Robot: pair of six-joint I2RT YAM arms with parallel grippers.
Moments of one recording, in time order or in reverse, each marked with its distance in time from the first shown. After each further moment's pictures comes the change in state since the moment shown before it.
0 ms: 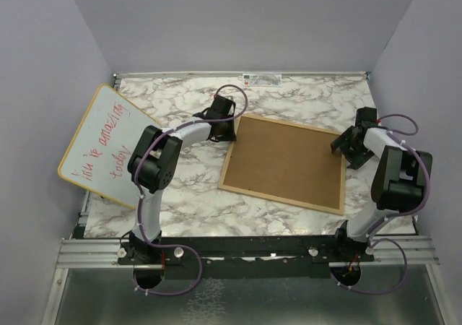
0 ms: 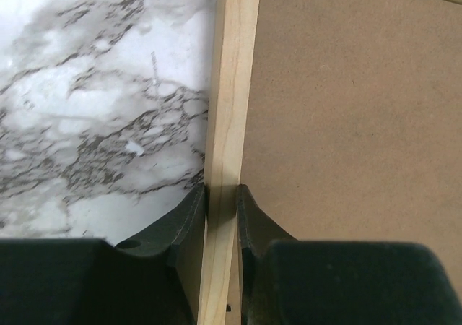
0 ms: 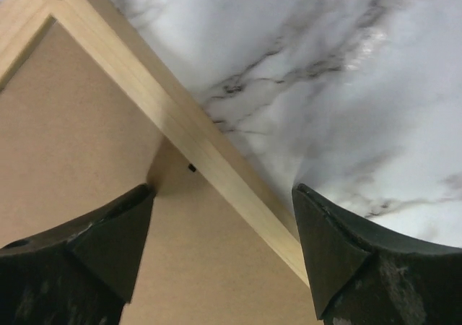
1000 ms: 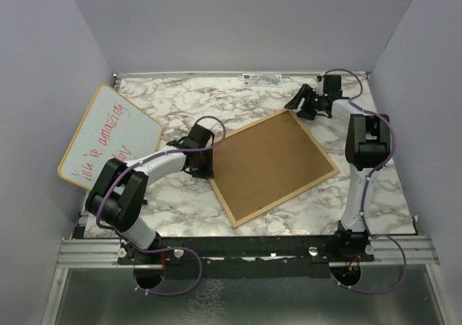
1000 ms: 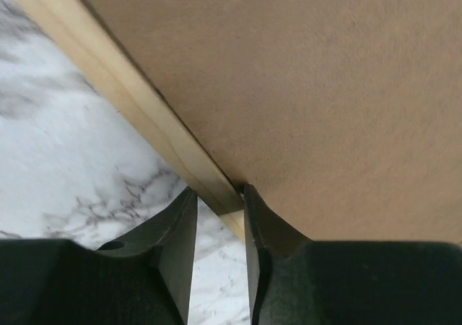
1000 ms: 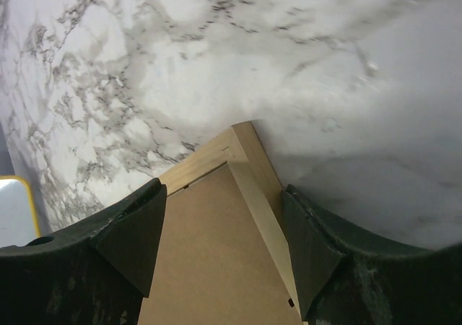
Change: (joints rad) left arm 0.012 -0.472 -0.542 -0.126 0.027 -0.032; right arm 0.202 0.529 0.580 0.369 -0.661 -0.143
